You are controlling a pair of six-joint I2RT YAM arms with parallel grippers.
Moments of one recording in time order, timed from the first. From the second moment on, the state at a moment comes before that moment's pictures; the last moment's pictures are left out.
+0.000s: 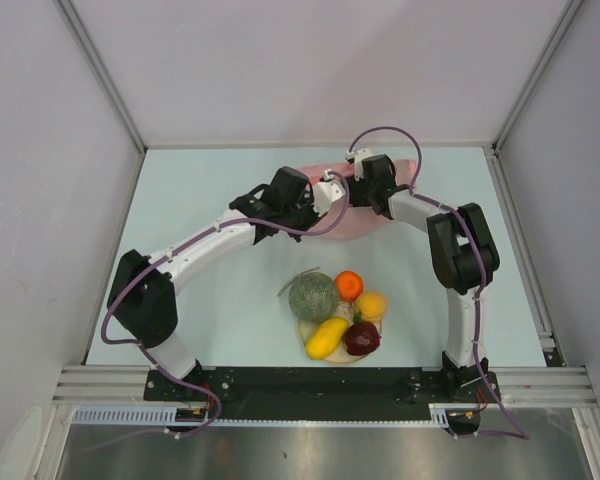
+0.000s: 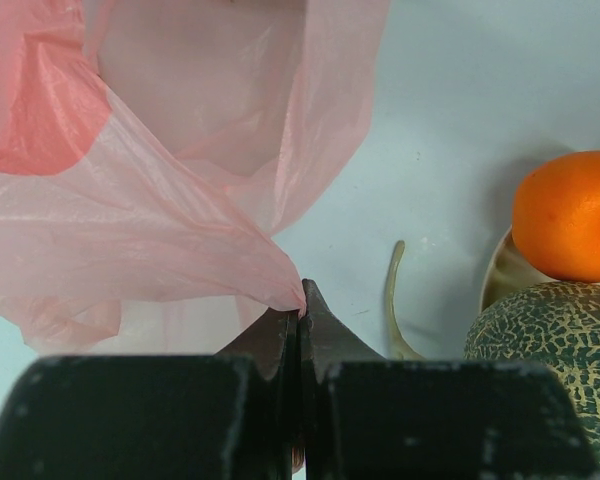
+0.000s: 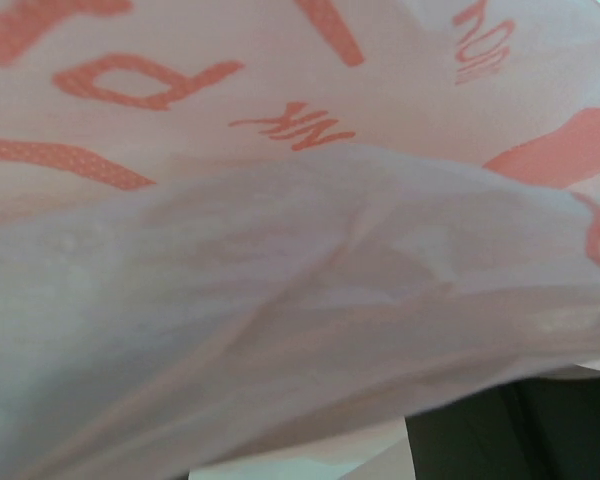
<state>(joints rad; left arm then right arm) -0.69 1.66 1.37 -0.49 0.09 0.35 0.37 2.09 1.45 -0.06 0.07 -0.11</state>
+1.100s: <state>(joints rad) -0.66 1.64 1.31 -0.37 -0.18 0.42 0.38 1.42 1.28 -0.46 -0.49 -0.41</state>
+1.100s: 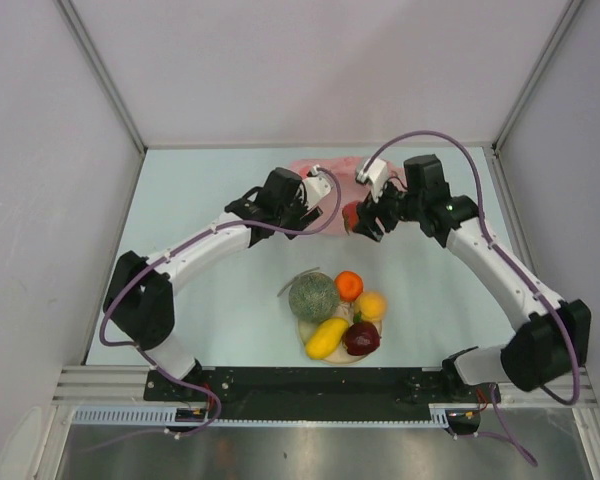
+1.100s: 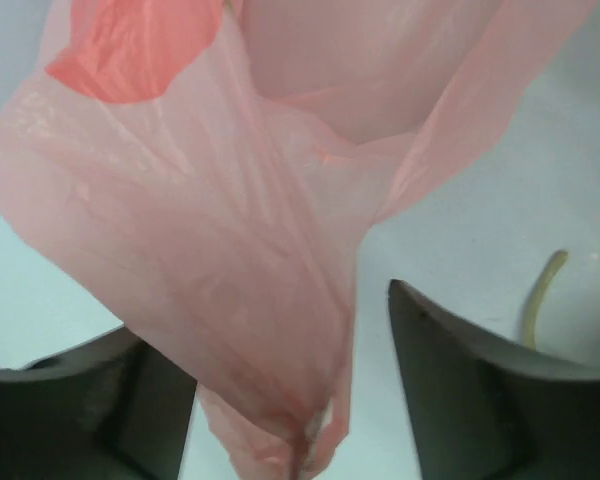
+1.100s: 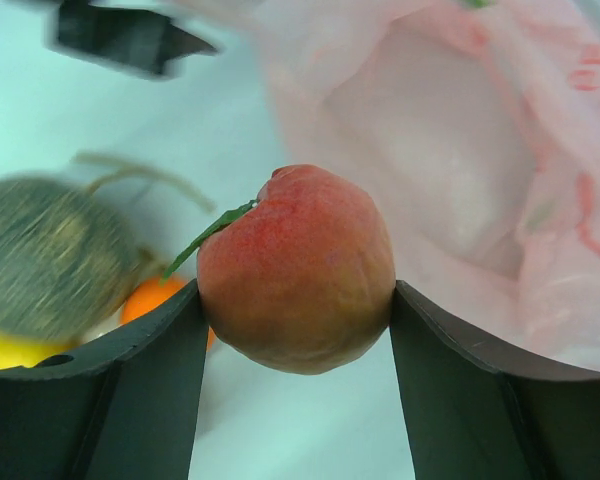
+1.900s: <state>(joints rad) -0.50 0.94 0.95 -0.63 -0.02 0.40 0.91 1.08 1.00 -0.89 -0.29 -0.76</state>
